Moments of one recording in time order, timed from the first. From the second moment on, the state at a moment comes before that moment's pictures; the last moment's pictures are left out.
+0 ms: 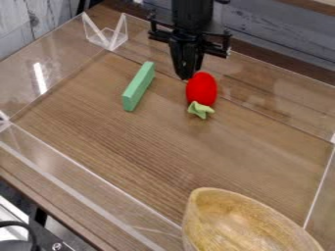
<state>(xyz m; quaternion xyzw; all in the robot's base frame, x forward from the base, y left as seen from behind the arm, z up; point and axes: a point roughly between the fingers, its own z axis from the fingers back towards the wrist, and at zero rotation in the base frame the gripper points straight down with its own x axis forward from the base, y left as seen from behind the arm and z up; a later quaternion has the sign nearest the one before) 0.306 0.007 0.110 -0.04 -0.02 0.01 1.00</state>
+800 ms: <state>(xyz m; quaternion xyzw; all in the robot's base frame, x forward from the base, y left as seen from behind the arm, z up) 0.307 0.009 0.128 -0.05 -0.04 0.02 1.00</state>
